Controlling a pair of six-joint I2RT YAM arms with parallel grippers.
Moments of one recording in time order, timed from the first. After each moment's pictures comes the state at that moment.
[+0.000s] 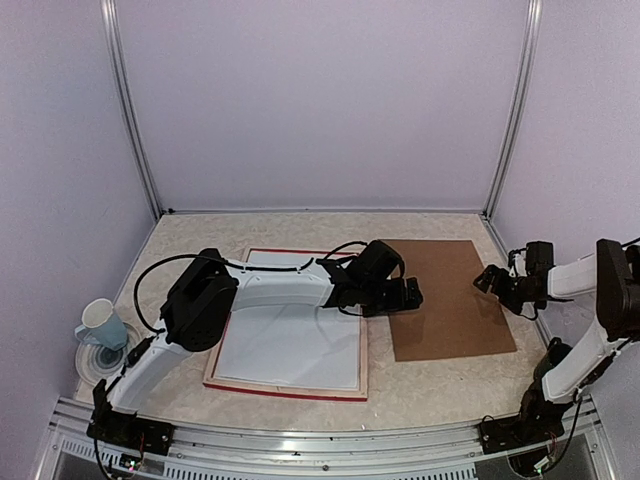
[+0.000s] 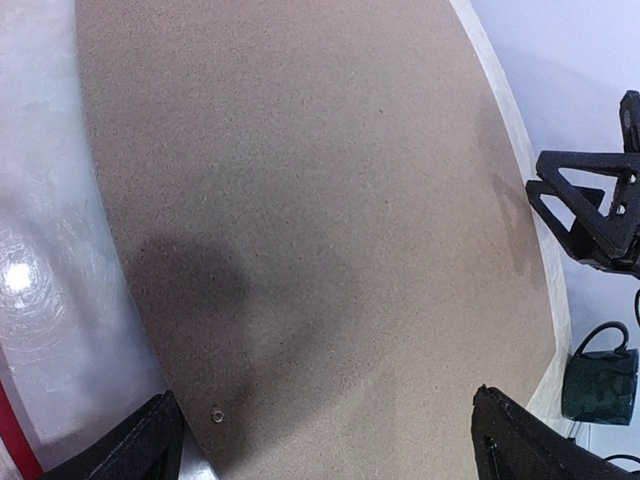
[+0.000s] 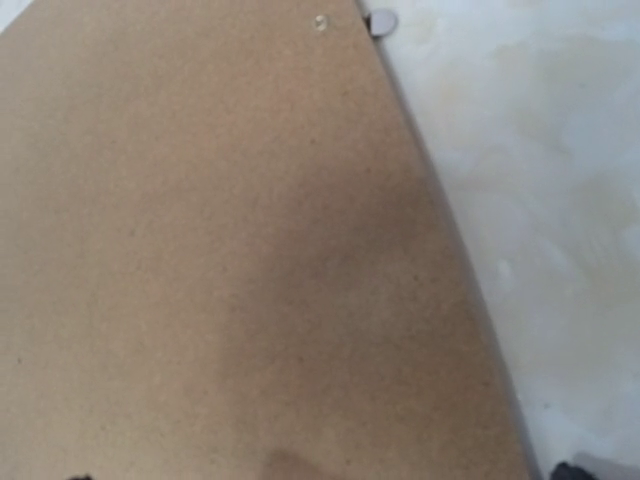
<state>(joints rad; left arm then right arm) -1.04 2.54 2.08 -0.24 0.02 -0.85 -0.19 1.55 0.63 0.07 -0.34 0.38</state>
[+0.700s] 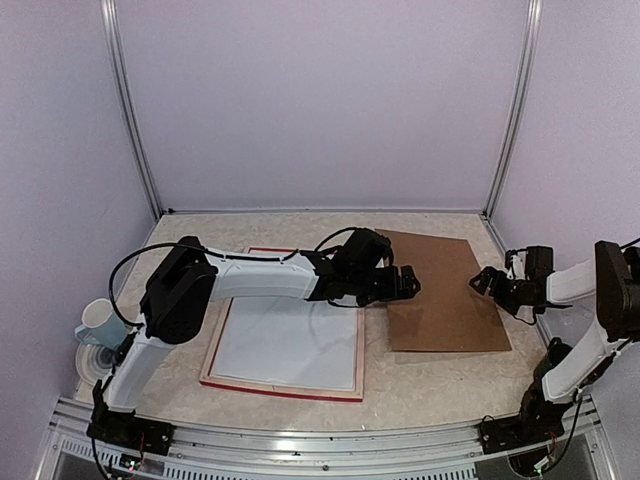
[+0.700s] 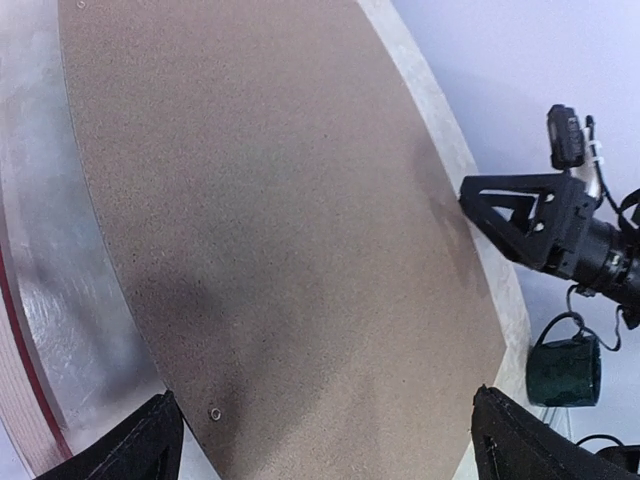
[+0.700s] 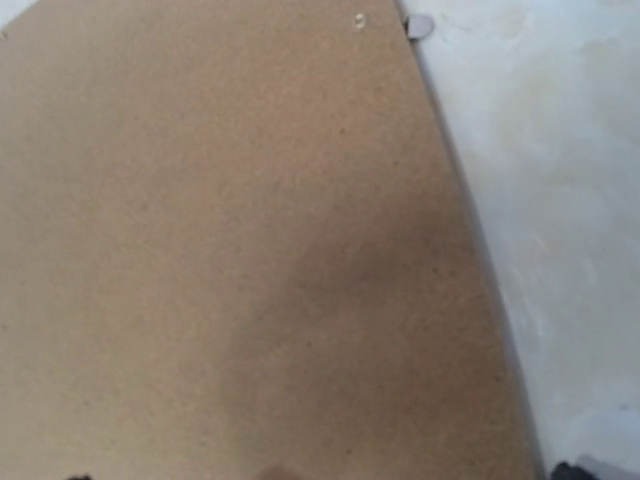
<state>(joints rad) -1.03 2.40 1.91 -0.11 0.05 -0.80 -0.19 1.55 0.58 0.18 -0.41 0.36</state>
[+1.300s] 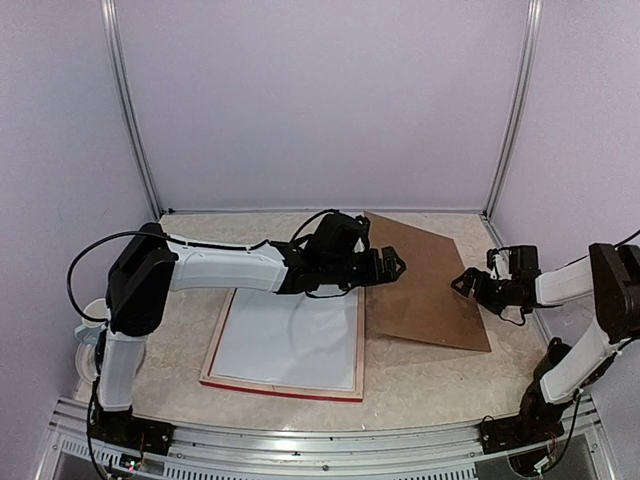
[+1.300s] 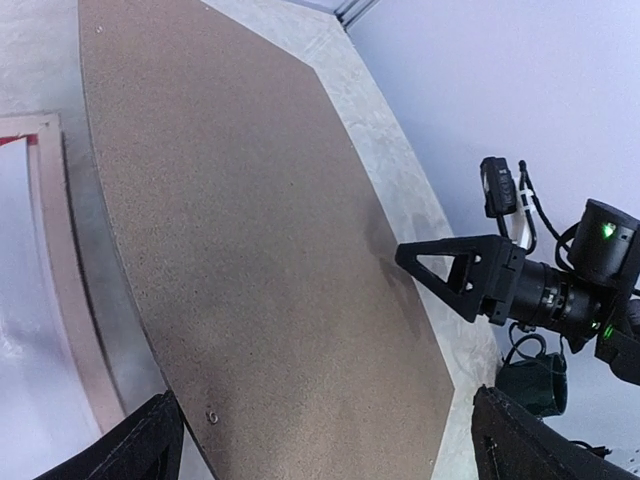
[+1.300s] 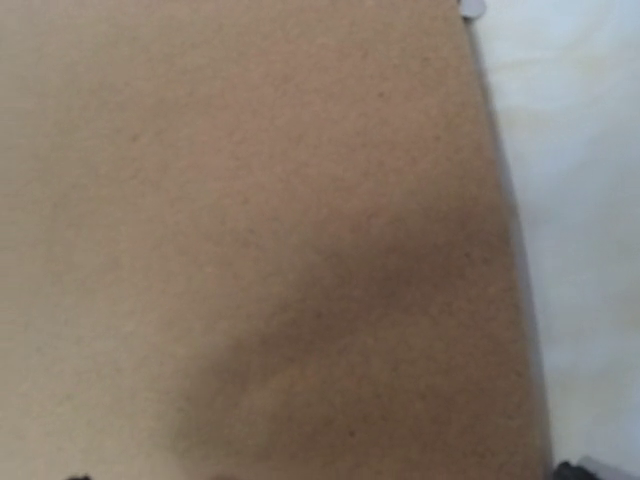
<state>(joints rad) -1.00 2.18 1.70 0.02 0.01 -0.79 -0.06 1.55 0.57 0.20 -0.42 0.41</state>
